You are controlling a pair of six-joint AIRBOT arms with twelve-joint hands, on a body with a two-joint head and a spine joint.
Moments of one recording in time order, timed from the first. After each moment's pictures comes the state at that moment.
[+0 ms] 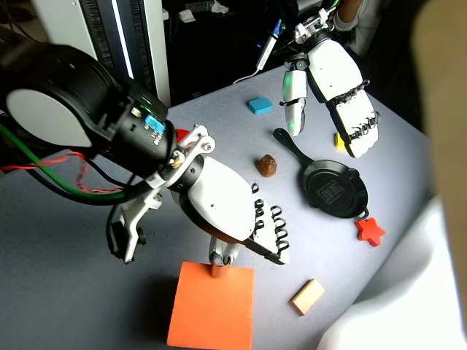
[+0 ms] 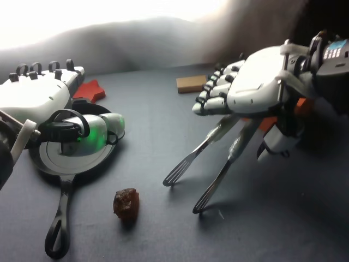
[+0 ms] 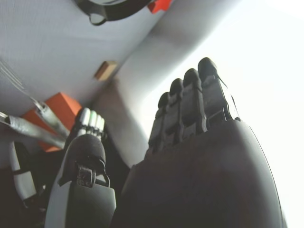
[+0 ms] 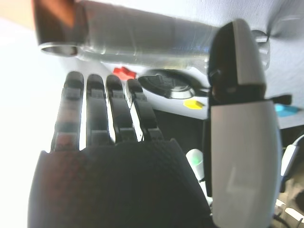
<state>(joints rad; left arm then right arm) 0.32 -0.80 0.54 -1.54 -1.02 2.20 -0.14 -1.19 1.15 -0.09 -0.36 -1.30</state>
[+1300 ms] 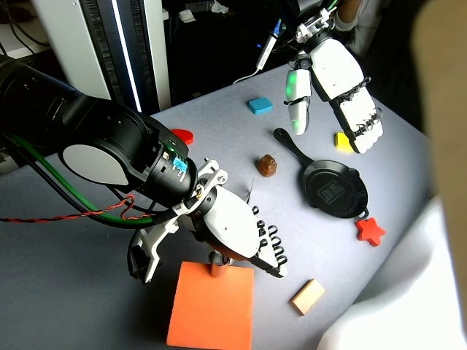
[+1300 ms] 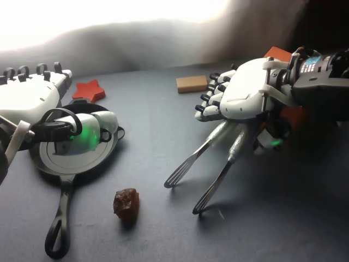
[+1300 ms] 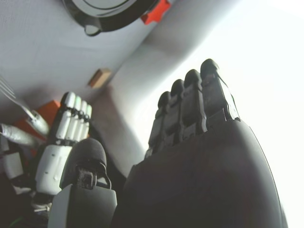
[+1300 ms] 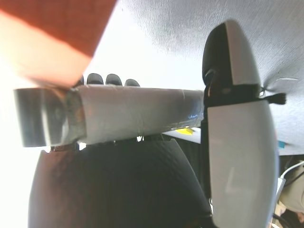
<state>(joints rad) 0.32 -0.80 0.53 -1.56 -1.09 2.20 -0.22 -1.30 1.29 -0.09 -0.29 -1.35</state>
